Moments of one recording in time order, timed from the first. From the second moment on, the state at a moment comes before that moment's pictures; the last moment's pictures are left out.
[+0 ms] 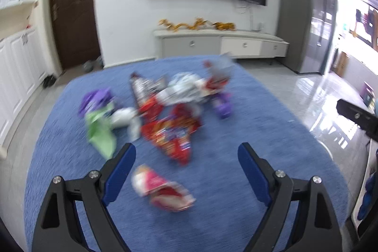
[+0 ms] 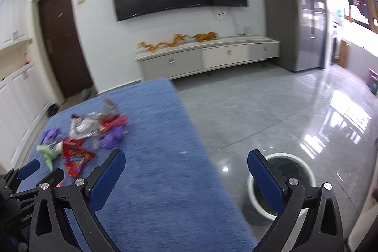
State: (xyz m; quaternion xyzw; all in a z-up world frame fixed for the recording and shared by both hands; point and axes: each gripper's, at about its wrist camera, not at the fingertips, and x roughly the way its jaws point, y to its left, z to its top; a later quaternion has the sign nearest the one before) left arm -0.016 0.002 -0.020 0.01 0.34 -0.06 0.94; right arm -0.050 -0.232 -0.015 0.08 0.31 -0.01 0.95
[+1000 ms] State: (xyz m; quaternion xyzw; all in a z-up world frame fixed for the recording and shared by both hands) left arm -0.002 0.084 -0.060 -0.10 0.39 -0.08 0.91; right arm 0.053 -0.090 -0.074 0.11 0.42 0.29 0.86
